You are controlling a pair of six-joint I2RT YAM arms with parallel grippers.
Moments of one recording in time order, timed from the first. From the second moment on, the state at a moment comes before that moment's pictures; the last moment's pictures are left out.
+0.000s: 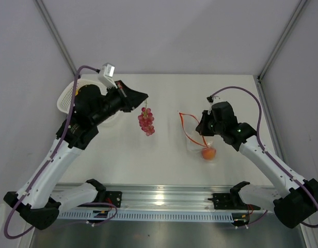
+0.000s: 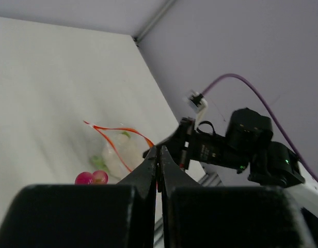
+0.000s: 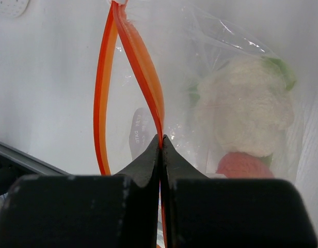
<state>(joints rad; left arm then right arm) -0.54 1.03 1.32 -0.38 0.16 -0.69 0.51 1.12 0.99 -0.55 -0.04 0.47</state>
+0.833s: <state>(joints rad) -0.81 1.27 1.43 -0.24 0.20 -0.80 0.58 1.04 1.02 -0.63 -0.03 0.50</state>
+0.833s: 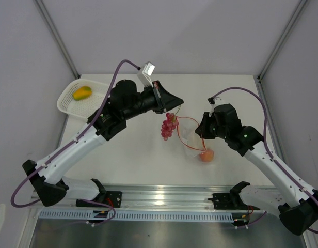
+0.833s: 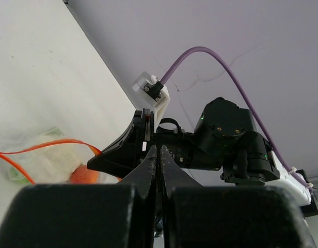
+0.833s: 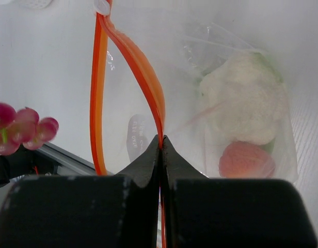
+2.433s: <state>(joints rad) -0.88 1.41 1.27 -0.13 0.25 -0.88 0.55 1.01 1.10 -0.68 -0.08 0.53</state>
